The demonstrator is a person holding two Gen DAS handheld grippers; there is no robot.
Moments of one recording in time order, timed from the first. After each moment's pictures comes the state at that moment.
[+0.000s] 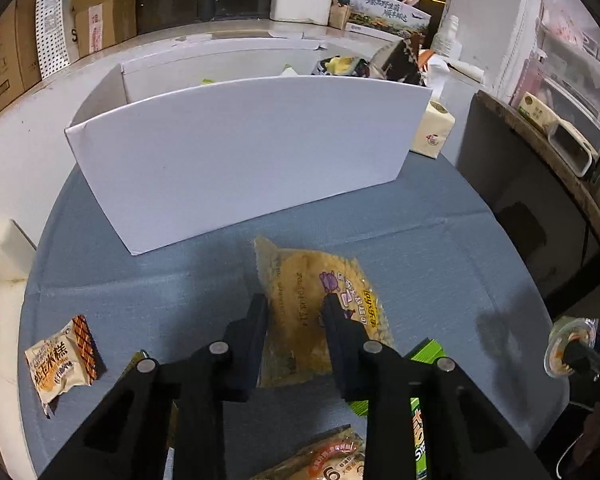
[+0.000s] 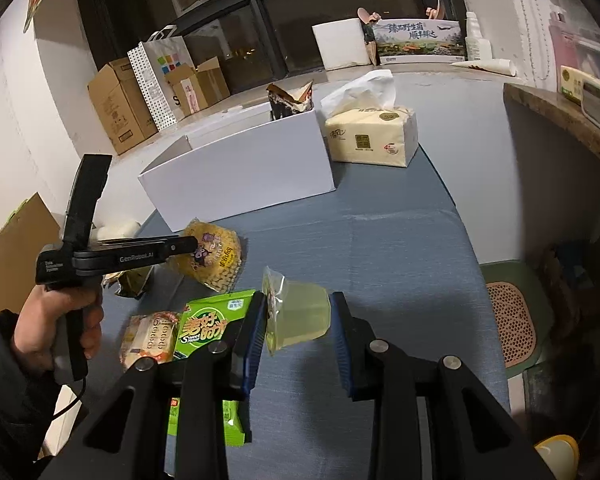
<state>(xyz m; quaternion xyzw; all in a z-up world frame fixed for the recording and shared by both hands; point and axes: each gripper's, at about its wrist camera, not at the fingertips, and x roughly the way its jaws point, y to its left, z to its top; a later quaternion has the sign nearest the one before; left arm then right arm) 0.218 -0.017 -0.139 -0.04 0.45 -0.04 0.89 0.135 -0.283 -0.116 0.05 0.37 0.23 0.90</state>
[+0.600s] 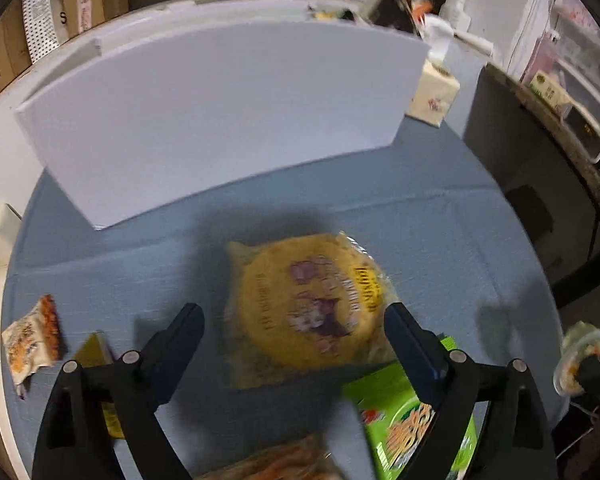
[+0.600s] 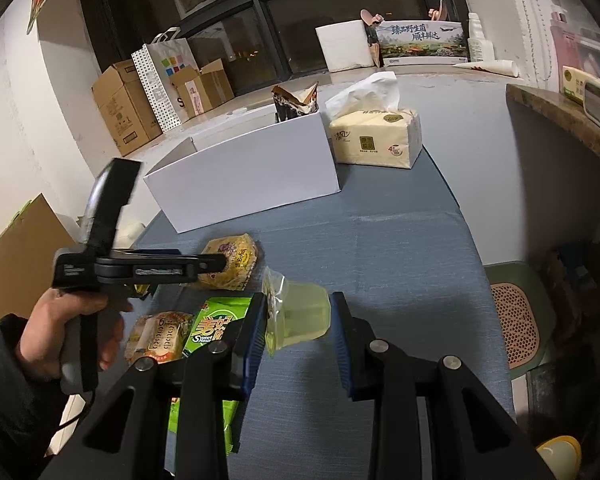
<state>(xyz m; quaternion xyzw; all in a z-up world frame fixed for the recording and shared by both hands) 0.235 -0.049 -0.160 -0.03 0.50 -0.03 0.86 0.133 -0.284 -0.115 0.06 0.36 0.24 0.90</state>
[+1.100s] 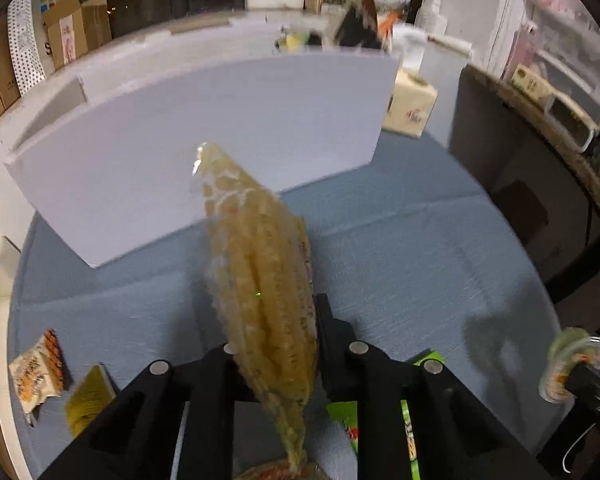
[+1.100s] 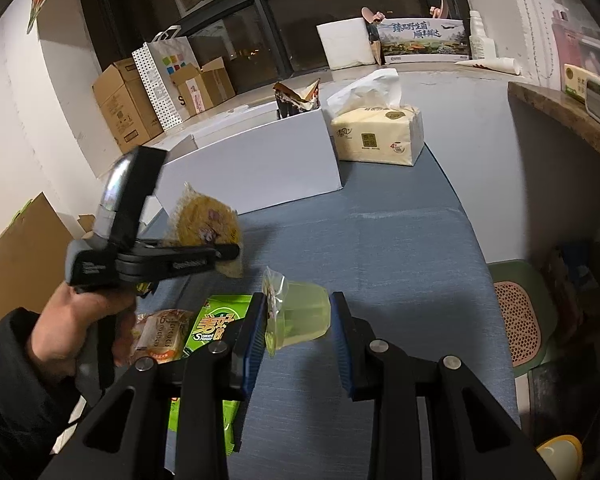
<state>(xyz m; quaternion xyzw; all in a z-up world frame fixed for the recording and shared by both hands) 0.226 -0.050 -0.135 -0.02 0.46 -0.06 0.89 0.133 -0.282 -0.116 0.06 0.37 0.24 0.90</state>
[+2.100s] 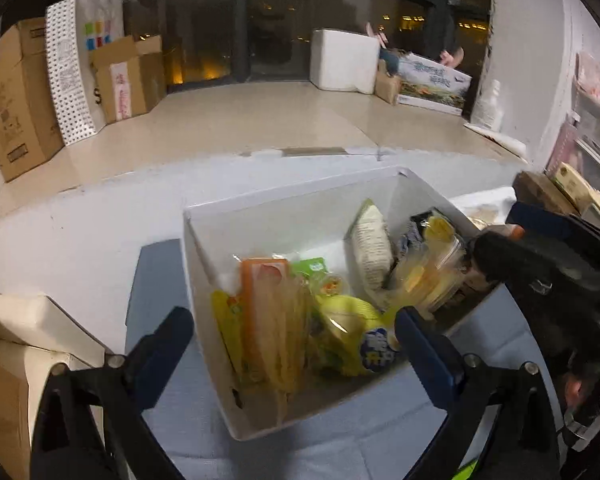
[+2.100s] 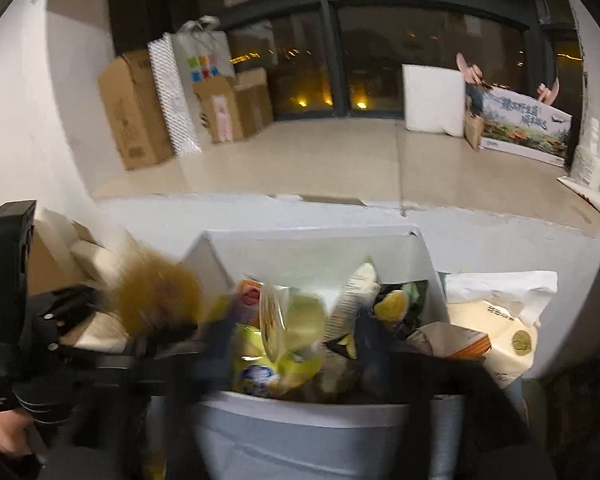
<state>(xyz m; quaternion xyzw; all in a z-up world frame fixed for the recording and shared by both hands) 0.329 0.080 -0.039 -0.03 0.39 0.00 0.92 0.348 -0.118 -0.010 -0.02 0.32 0.27 0.91</state>
